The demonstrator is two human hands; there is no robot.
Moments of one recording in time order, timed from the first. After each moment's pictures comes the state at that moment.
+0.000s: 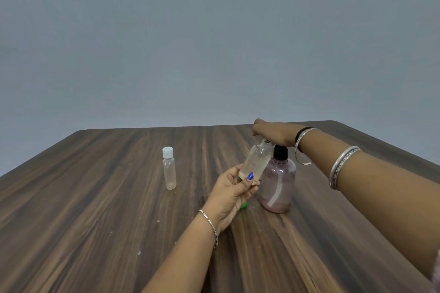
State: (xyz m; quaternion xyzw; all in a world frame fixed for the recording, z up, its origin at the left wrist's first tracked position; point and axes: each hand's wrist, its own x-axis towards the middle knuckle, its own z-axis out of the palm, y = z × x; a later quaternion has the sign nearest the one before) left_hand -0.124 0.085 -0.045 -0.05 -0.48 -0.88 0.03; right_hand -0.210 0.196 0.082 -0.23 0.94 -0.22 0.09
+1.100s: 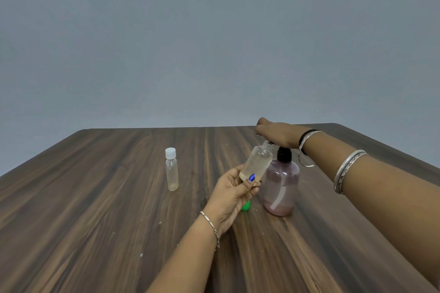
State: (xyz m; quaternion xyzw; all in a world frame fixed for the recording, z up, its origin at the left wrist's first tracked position) left_hand -0.122 0.081 -0.043 -0.04 -0.48 -0.88 0.04; right_hand -0.210 0.194 0.083 -0.23 0.95 -0.20 0.06
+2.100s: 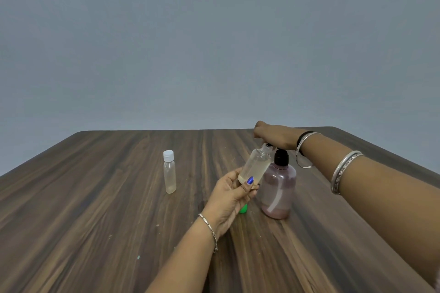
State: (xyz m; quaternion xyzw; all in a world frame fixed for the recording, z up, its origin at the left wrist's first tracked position) left_hand -0.124 0.081 -0.043 -0.05 -0.48 -0.87 0.03; right_hand -0.208 0.196 0.087 -0.23 0.94 -0.23 0.08
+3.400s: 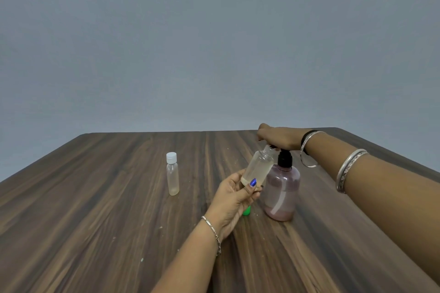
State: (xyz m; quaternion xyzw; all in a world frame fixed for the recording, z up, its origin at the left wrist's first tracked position) left_hand -0.122 0.083 -0.044 -0.04 -0.48 -0.88 0.03; right_hand -0.212 0.196 0.086 -0.23 0.94 -0.22 0.10
